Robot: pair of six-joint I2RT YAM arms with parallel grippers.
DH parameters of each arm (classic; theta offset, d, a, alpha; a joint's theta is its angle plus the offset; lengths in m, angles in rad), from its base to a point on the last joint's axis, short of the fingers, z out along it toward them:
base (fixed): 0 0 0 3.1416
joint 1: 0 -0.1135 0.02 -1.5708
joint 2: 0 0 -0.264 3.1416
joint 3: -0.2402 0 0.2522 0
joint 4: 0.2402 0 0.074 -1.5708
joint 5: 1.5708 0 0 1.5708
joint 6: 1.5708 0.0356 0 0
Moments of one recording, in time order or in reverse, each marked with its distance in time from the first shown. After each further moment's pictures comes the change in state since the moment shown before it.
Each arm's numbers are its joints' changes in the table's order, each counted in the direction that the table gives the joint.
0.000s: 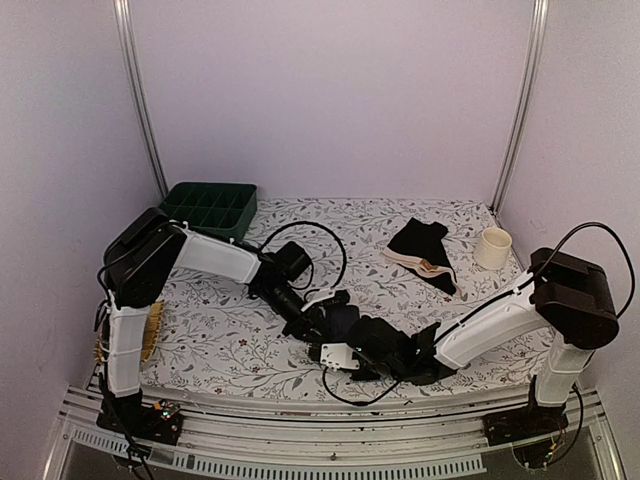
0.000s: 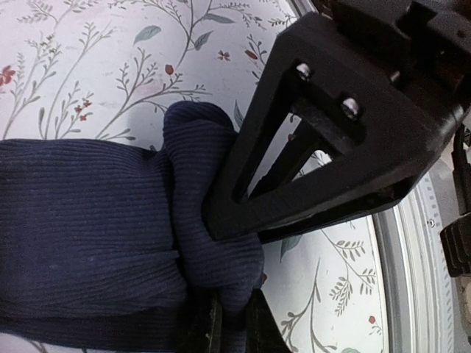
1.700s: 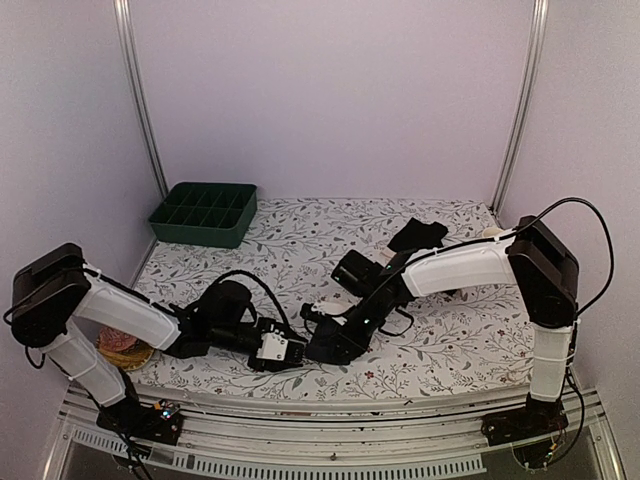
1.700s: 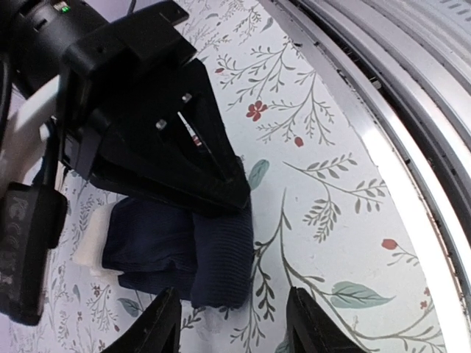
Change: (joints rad) left arm 0.137 0.592 0.835 -0.869 -0.410 0.304; right arm 0.266 -0.179 -0.530 0.787 -0.922 0.441
